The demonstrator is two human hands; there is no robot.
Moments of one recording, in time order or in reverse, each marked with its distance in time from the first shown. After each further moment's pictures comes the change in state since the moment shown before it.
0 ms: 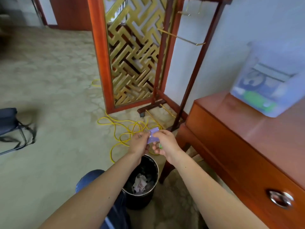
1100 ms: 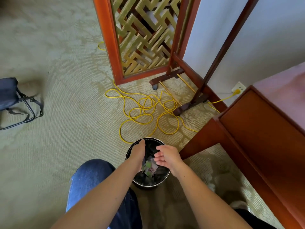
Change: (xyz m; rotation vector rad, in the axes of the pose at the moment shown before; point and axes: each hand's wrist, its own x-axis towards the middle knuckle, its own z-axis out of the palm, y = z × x) left_hand 0.088 -0.106 -0.029 0.070 0.200 -0.643; right_hand 0.115 0.127 0.006 -0.061 -0.019 0.494
